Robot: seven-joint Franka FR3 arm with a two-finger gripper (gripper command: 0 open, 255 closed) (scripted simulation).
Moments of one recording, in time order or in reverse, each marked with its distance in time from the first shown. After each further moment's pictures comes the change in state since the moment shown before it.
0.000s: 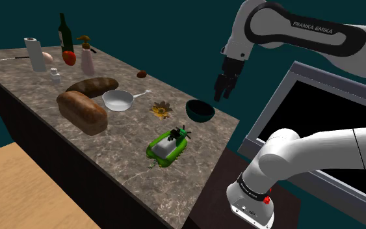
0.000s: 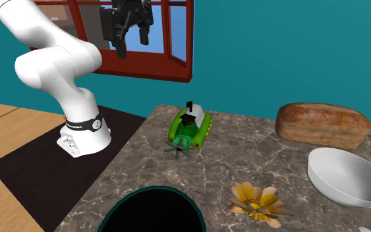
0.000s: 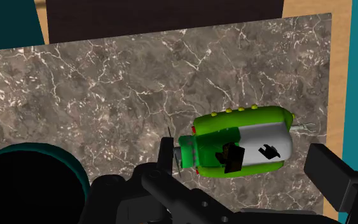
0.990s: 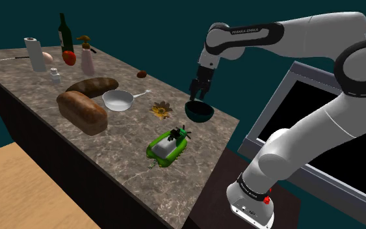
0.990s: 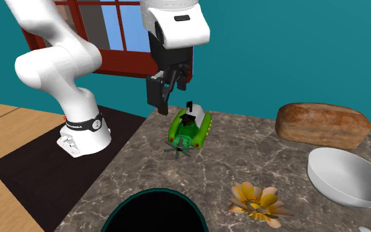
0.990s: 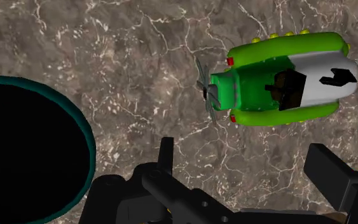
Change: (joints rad) arm 0.001 0.465 -0.123 0.126 0.052 0.309 -0.167
